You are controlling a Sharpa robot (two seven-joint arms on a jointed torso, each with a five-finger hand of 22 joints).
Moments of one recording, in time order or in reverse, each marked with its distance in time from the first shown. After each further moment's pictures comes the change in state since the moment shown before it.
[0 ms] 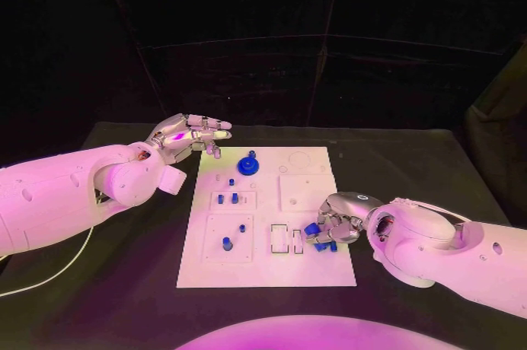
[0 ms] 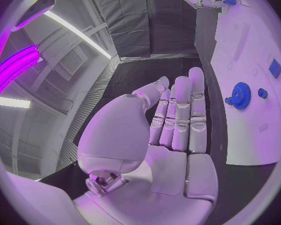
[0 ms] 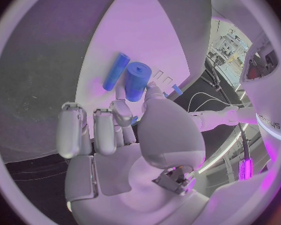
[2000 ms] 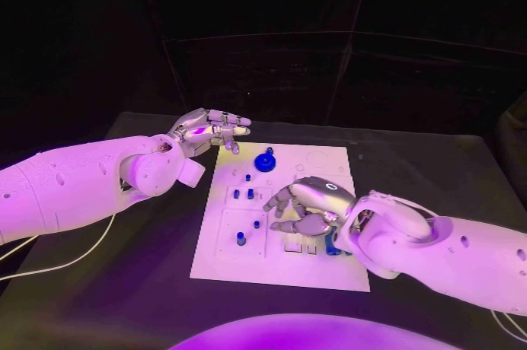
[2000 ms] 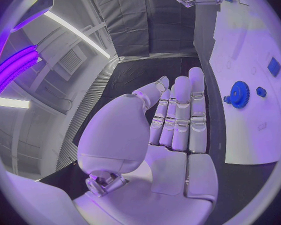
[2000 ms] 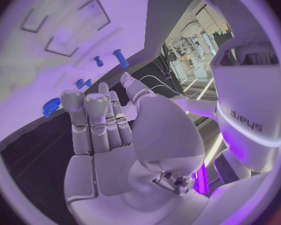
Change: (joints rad) left arm 0.000 0.028 0.001 -0.017 0.000 0.002 -0.001; left_hand 0.004 -0.004 0.003 -0.003 0.000 0.000 0.000 -0.004 0.000 0.000 0.000 0.000 0.000 0.004 0.004 0.000 0.002 0.000 0.000 0.000 0.000 0.001; right arm 0.031 0.182 -0.002 -0.078 0.033 -0.219 0.511; right_hand 0.130 -0.032 0.422 -0.325 -0.110 0.000 0.085 -0.322 -0.241 -0.237 0.086 -0.892 -1.022 -0.041 0.067 -0.355 -0.519 0.079 -0.236 0.070 -0.258 -0.352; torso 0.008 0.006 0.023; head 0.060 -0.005
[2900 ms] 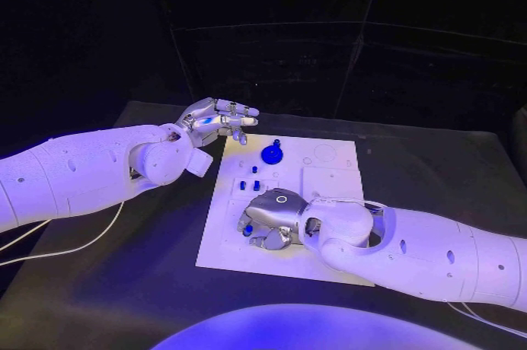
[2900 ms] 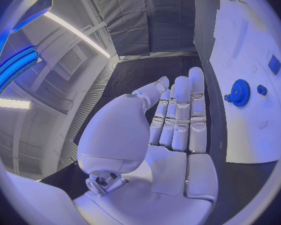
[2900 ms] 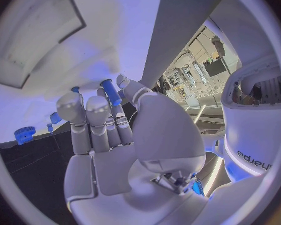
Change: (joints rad) left arm 0.000 0.003 0.000 0.000 0.000 -0.011 0.007; left_hand 0.000 0.000 0.003 0.003 0.000 0.000 0.000 0.000 0.000 0.004 -0.004 0.000 0.000 0.000 0.000 0.000 0.001 0.000 0.000 0.000 0.000 0.001; right arm -0.013 0.255 -0.022 -0.129 -0.266 0.247 -0.097; right_hand -0.001 -0.037 0.168 -0.036 -0.073 0.023 0.001 -0.037 -0.015 -0.097 0.022 -0.204 -0.049 0.016 0.012 0.041 0.078 -0.024 0.021 0.005 0.053 0.059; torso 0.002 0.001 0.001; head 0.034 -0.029
